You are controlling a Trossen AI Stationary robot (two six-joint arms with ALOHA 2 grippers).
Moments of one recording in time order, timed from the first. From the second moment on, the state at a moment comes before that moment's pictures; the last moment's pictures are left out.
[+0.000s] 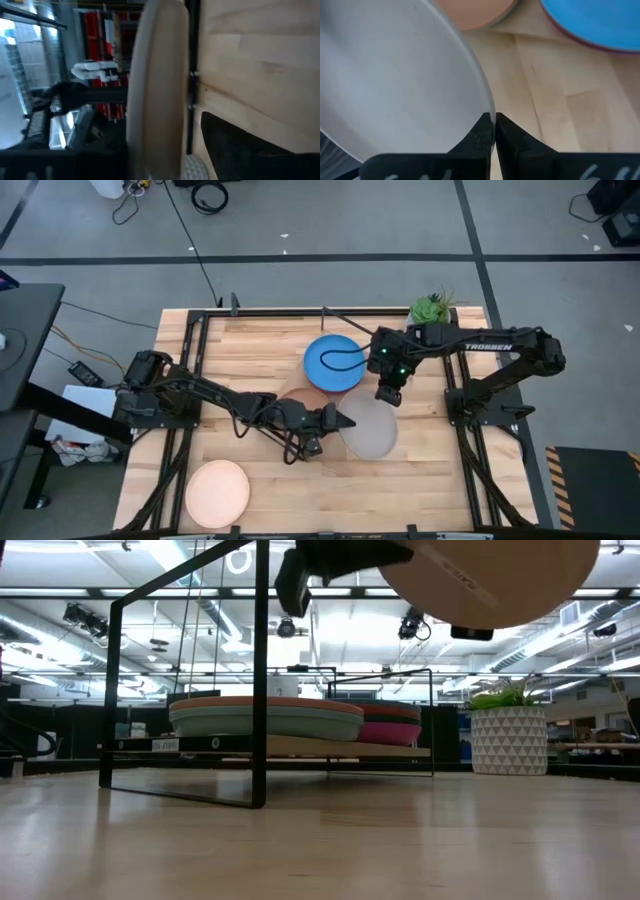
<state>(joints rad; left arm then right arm) -0.28 1.72 1.12 0.38 -0.25 1.50 -0.16 1.34 1.17 -0.97 -0.45 0.32</state>
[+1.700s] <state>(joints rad) -0.37 1.69 1.65 -0.69 -0.87 -0.04 -0.13 1.17 1.59 -1.17 -0.01 0.06</state>
